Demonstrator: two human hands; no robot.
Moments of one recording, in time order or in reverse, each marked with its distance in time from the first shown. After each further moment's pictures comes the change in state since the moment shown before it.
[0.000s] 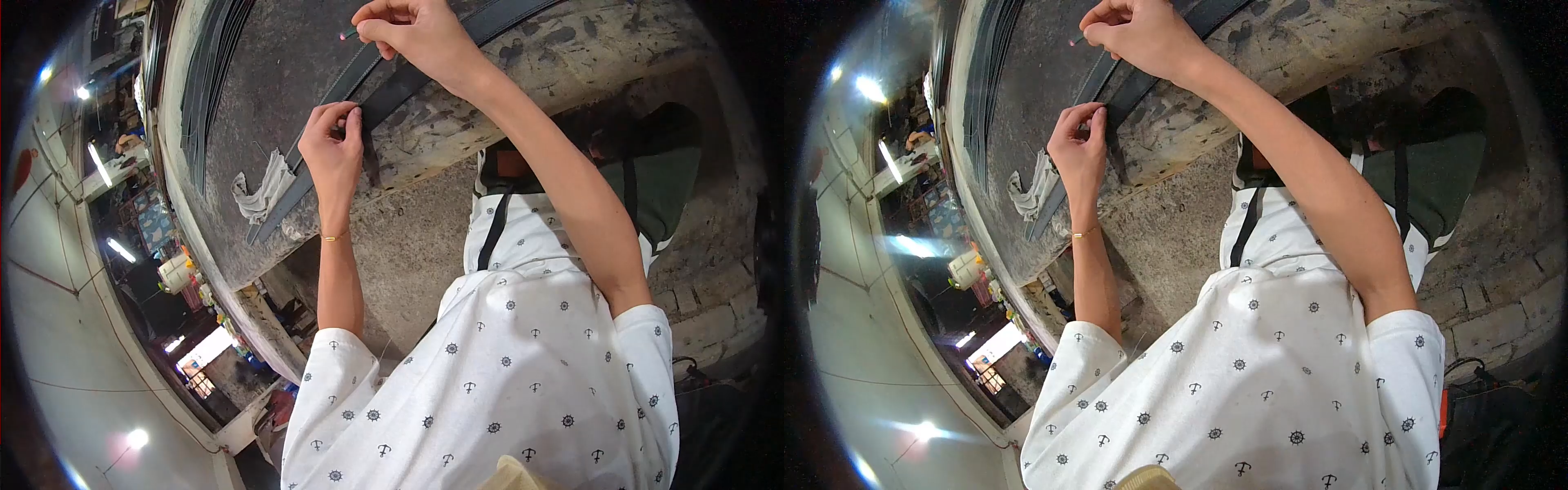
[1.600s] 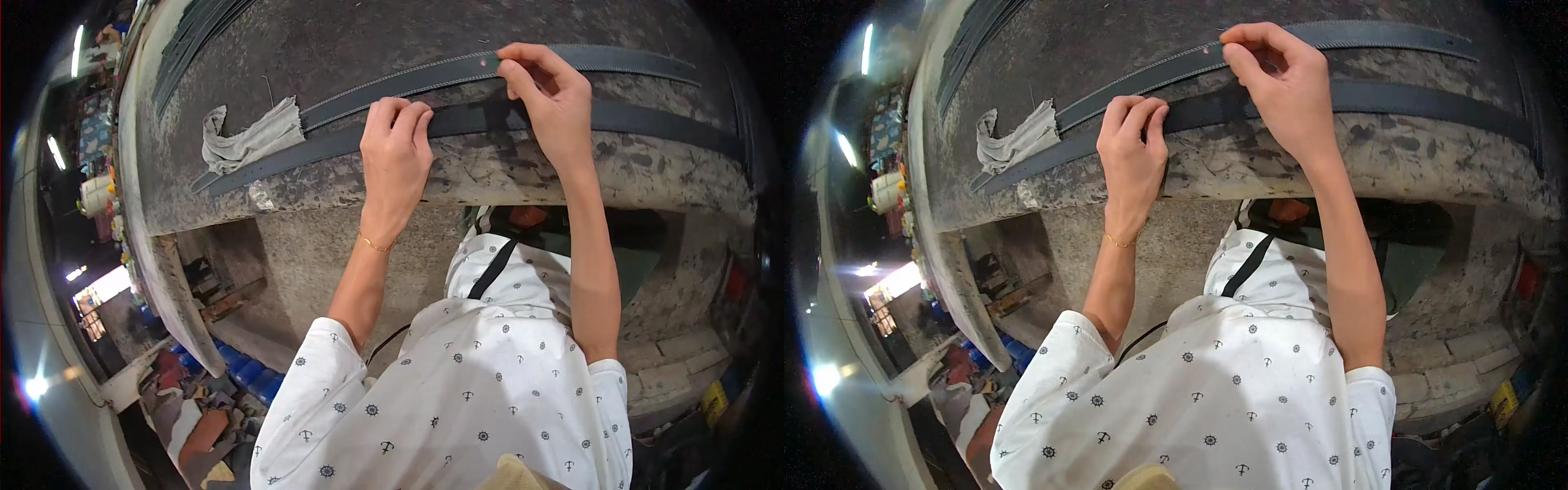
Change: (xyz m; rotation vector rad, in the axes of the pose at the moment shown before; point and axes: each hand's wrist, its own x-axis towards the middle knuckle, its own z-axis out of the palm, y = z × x) left_hand -0.024 -0.012 0.022 -0.031 0.307 -0.001; right_hand -0.012 0.004 0.007 -0.476 -0.057 -0.123
